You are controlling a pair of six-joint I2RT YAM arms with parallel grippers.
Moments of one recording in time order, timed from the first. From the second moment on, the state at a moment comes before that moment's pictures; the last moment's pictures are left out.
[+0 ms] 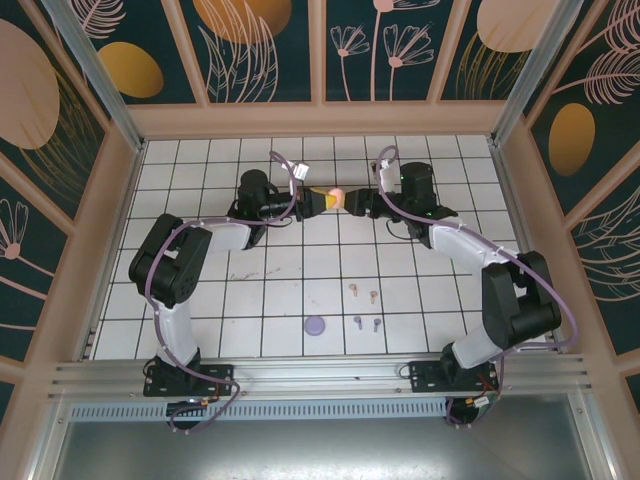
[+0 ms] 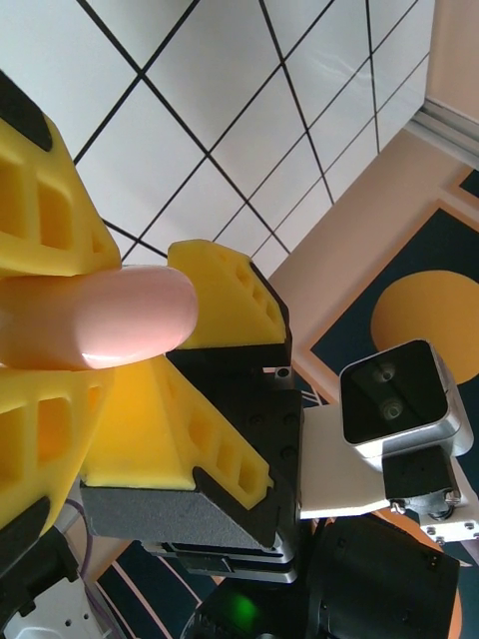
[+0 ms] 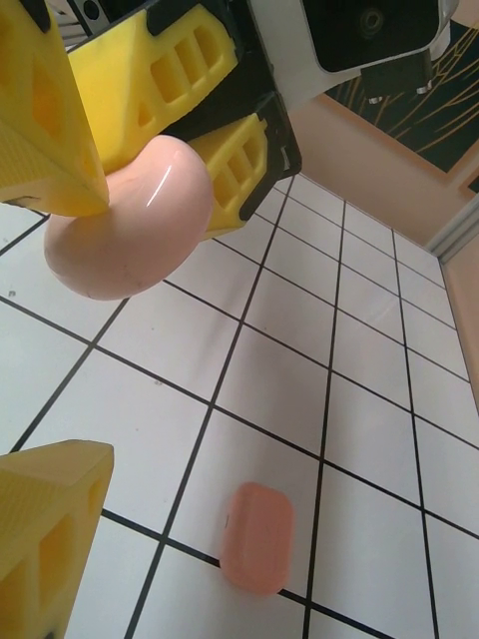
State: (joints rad) left arm -0.45 1.93 1.02 0.88 0.97 -0.69; right arm 0.36 1.53 0.95 0.09 -0.61 0.39
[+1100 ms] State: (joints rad) left arm -0.46 1.89 1.02 0.91 0.98 -0.71; right arm 0.33 1.52 0.95 0.06 -0.49 0.43
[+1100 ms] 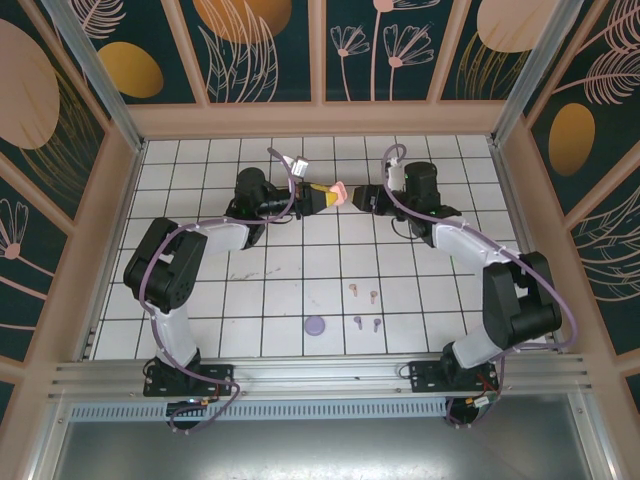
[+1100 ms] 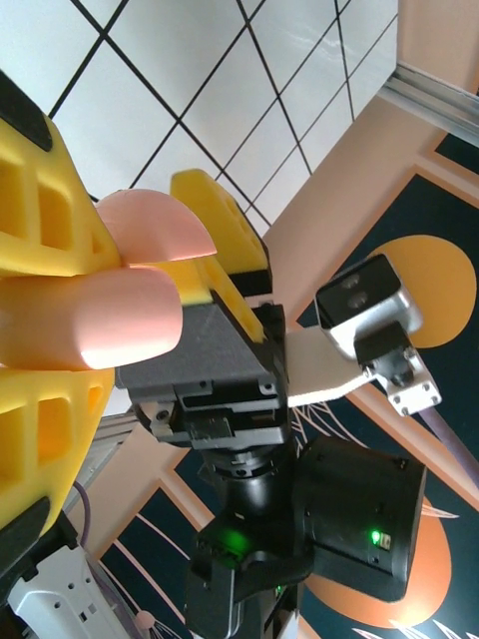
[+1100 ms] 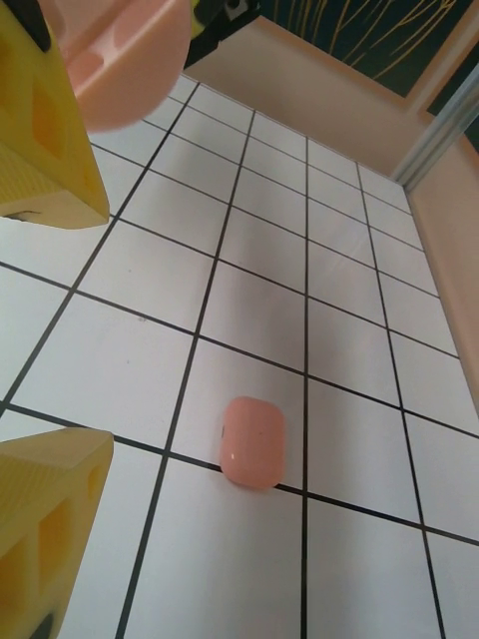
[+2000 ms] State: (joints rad) left arm -0.46 1.89 1.04 0.92 0.99 -0.73; right arm 0.33 1.42 0.92 0.07 -0.62 0.43
